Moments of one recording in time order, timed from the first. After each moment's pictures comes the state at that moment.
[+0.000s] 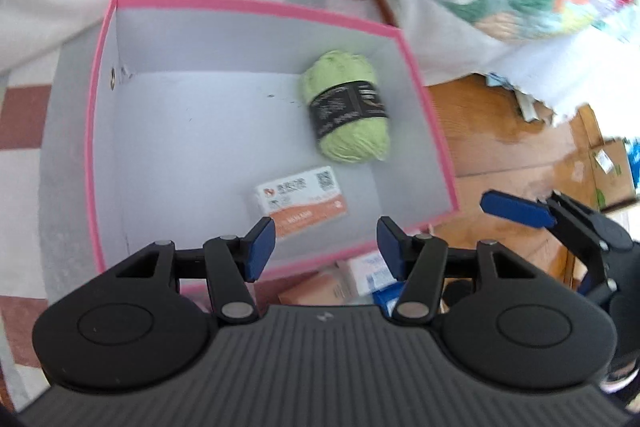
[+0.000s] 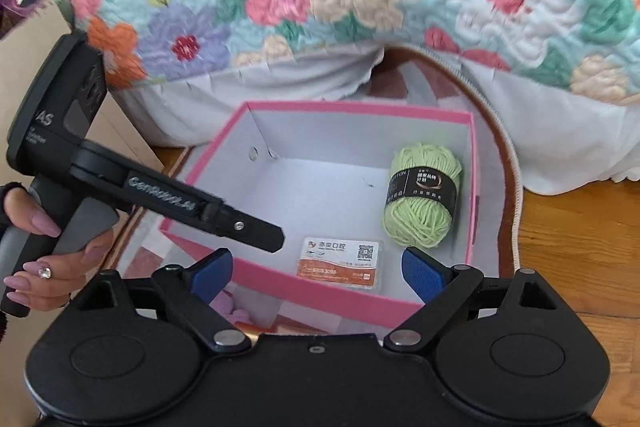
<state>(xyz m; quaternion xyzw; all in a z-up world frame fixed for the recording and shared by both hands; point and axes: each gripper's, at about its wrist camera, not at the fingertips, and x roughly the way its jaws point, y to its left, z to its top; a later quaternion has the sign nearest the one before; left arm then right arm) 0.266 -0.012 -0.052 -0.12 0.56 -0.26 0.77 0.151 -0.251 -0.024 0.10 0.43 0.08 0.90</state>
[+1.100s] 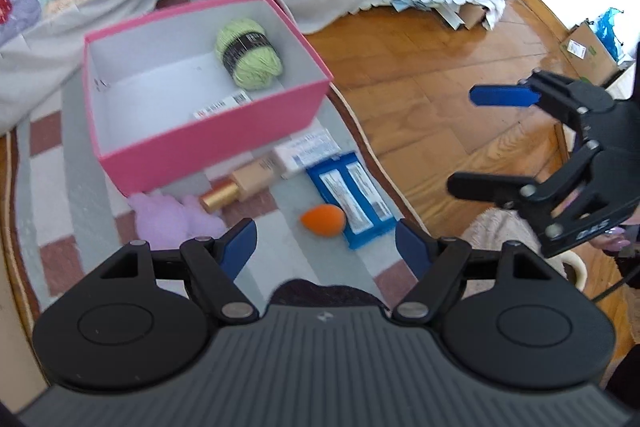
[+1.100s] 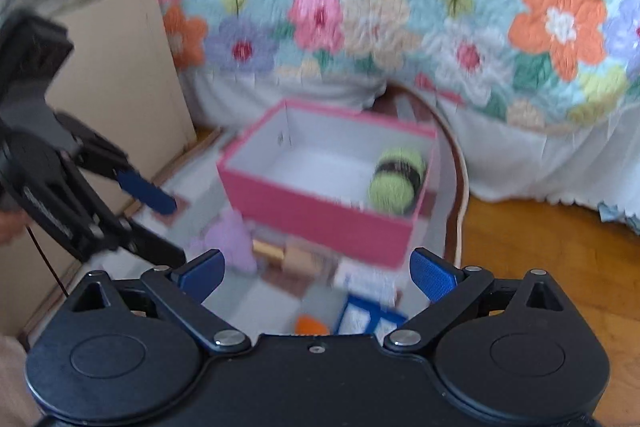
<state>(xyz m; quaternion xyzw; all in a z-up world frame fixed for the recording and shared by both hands) 0.080 -0.027 0.024 0.02 0.51 -0.34 0.79 -0.013 -0.236 0.035 0.00 0.39 0.08 0.92</state>
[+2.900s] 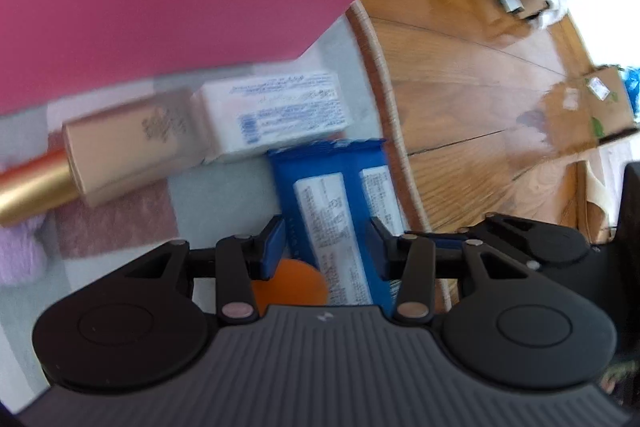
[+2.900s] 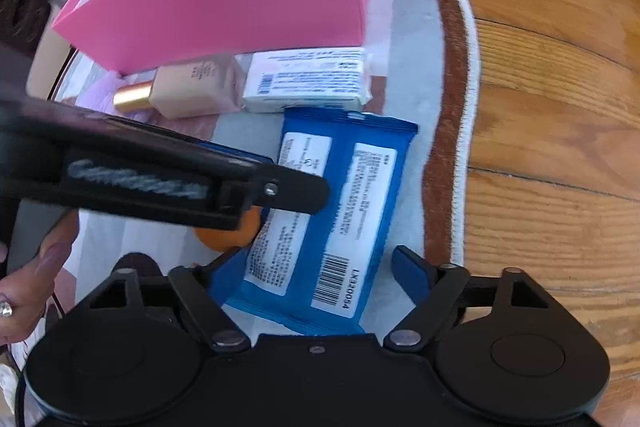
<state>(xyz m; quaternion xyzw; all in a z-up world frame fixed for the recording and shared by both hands) 0.155 -0.136 -0.176 -0.09 0.61 -0.31 0.72 0.045 -0.270 -0.153 0.14 0.59 0.02 0.80</state>
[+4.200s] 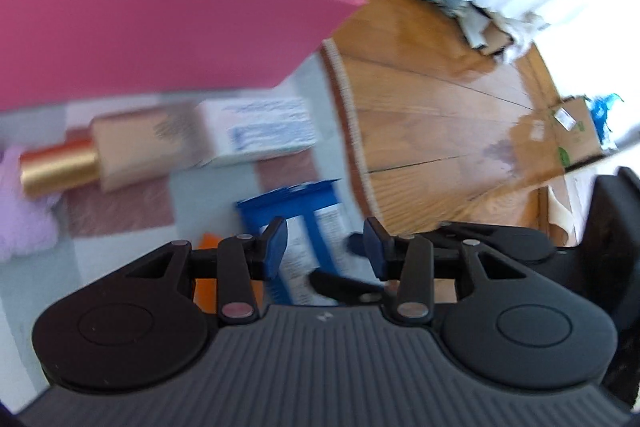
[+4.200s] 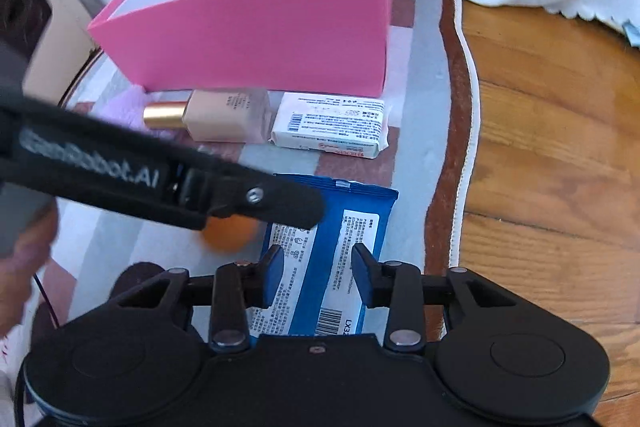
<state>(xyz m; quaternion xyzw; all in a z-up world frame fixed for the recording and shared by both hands) 0.135 -0.104 -0.157 -0.15 0.57 -0.33 0.74 0.040 -0.262 -0.137 0.09 0.54 0.02 0.84</state>
